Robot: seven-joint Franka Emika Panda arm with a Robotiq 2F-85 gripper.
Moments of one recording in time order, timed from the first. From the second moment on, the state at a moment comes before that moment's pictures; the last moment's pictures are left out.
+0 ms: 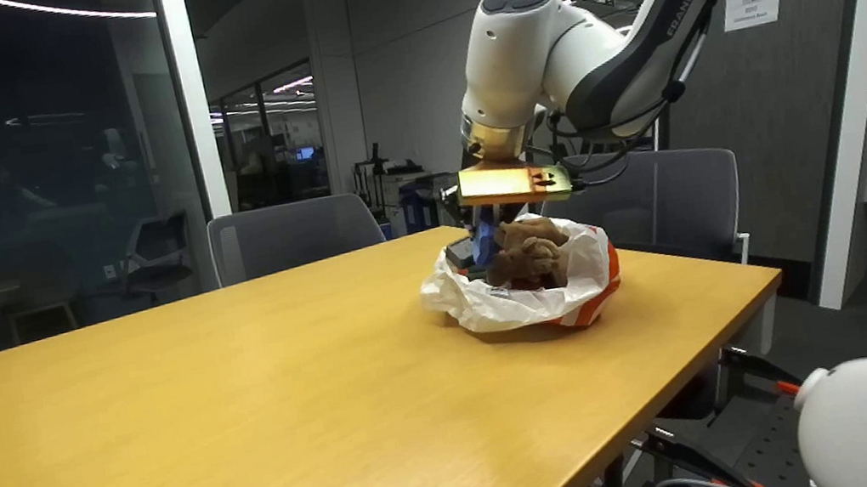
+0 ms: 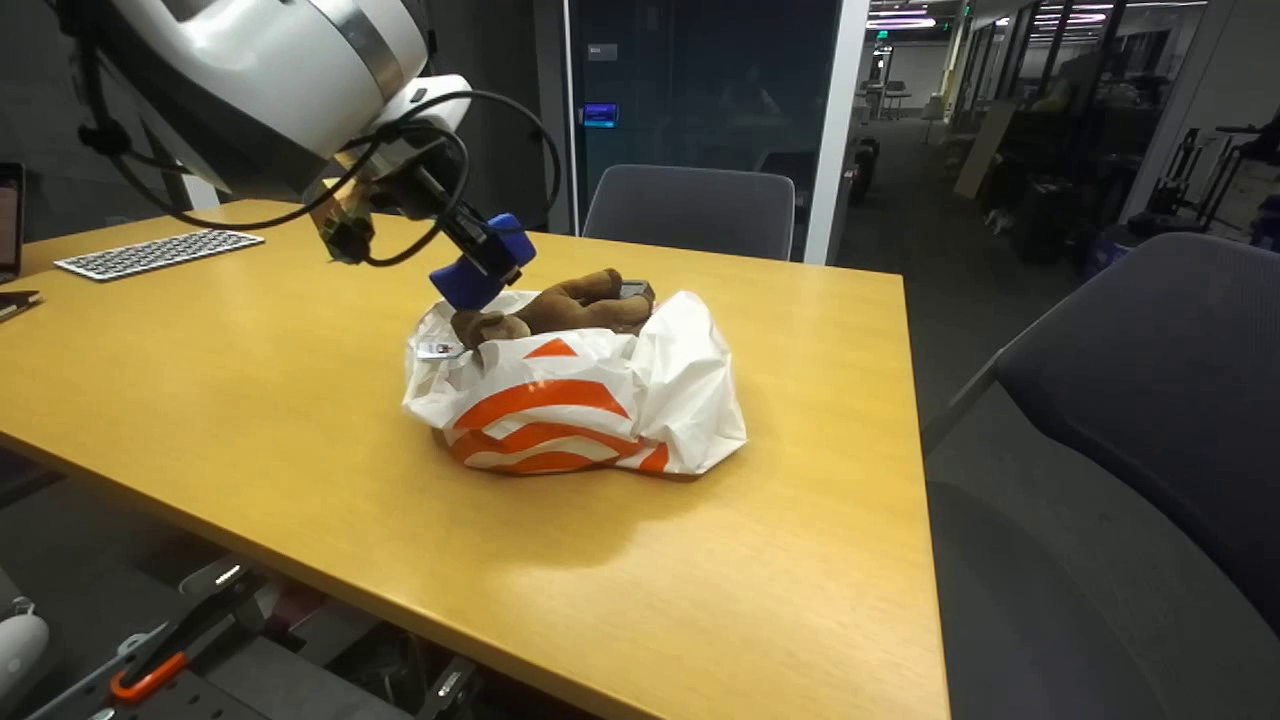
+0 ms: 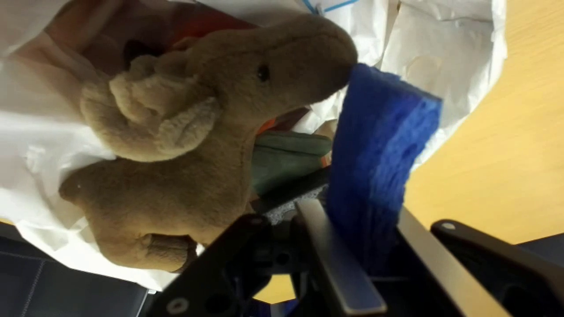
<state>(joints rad) -0.18 -0.06 0.34 -2.53 -1.18 2.81 1.79</state>
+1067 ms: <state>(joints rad) -0.11 -0.15 0.40 -2.66 -1.13 2.87 1.82</state>
